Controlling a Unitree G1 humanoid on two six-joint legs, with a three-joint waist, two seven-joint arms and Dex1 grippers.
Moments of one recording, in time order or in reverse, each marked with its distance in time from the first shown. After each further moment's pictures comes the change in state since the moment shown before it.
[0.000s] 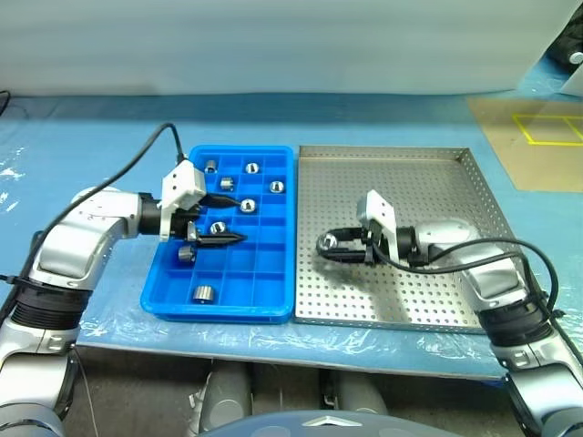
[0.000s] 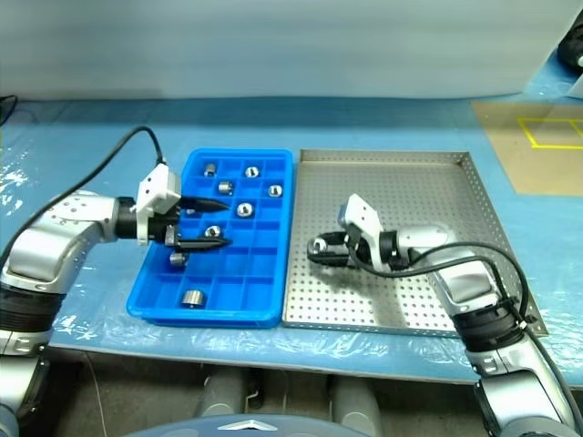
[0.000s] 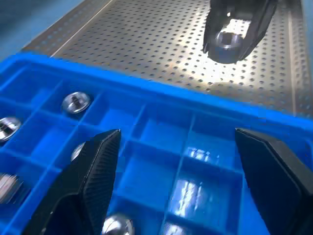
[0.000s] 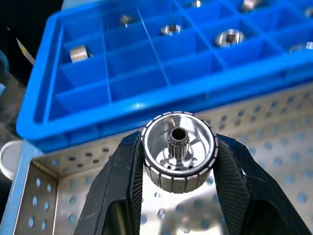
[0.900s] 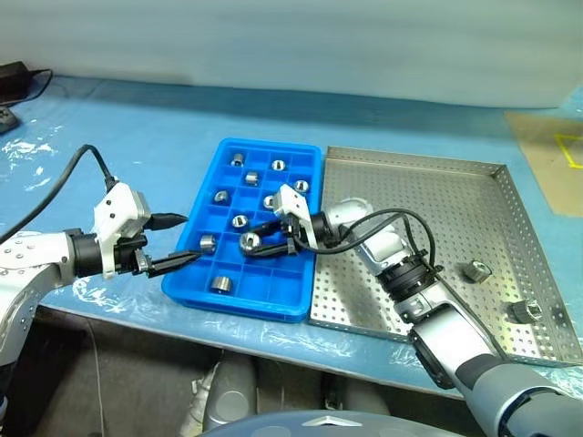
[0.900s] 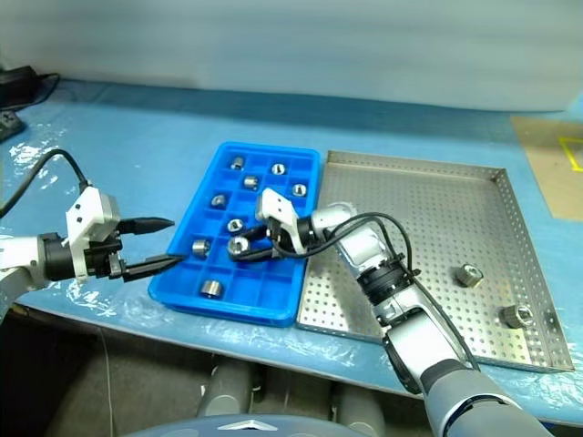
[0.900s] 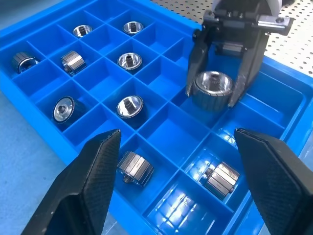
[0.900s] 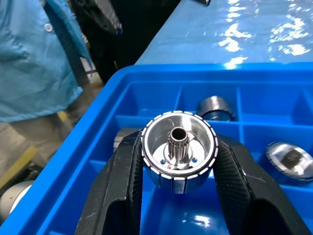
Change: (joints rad) left arm 0.447 0.111 0.350 -0.411 -0.158 0.210 0.199; right arm -0.233 0.416 0.203 0.481 -0.171 -0.275 0.145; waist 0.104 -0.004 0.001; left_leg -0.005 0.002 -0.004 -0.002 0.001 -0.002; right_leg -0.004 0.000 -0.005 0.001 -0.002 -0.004
